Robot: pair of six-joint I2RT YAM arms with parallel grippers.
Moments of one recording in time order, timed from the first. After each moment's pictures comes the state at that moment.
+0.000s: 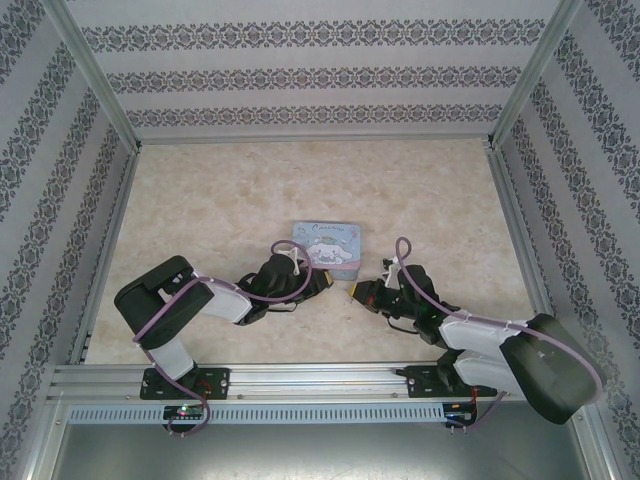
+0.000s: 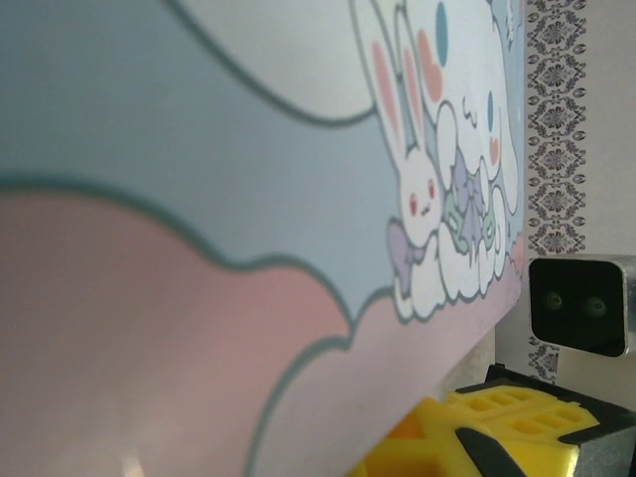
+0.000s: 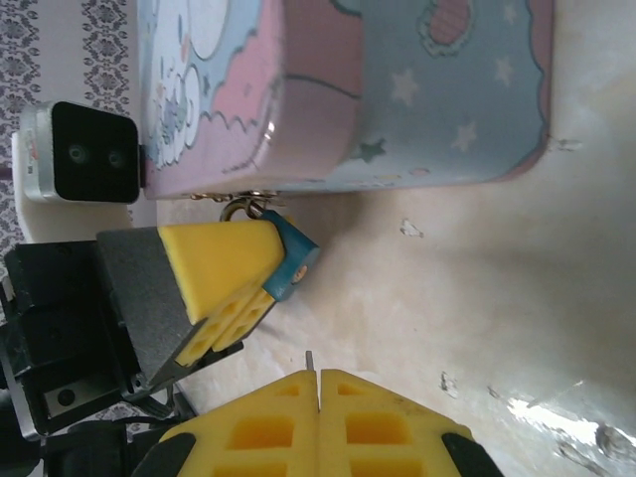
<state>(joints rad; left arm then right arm) -0.78 1.70 0.50 0.71 0.23 -1.16 0.57 1.16 0.14 0.51 -0.45 1.13</state>
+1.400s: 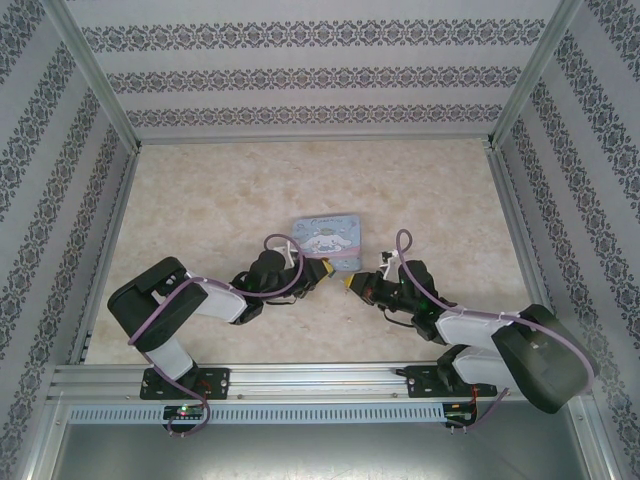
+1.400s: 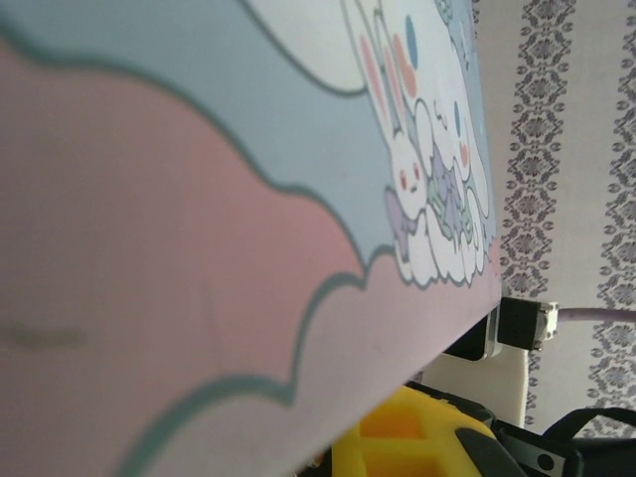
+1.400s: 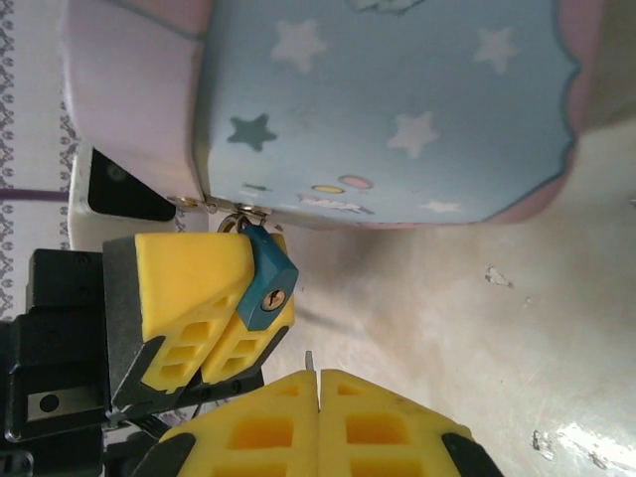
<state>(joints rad) -0.74 1.67 0.47 0.87 0.27 -1.40 0.56 1.22 0.15 0.65 -0.46 1.20</state>
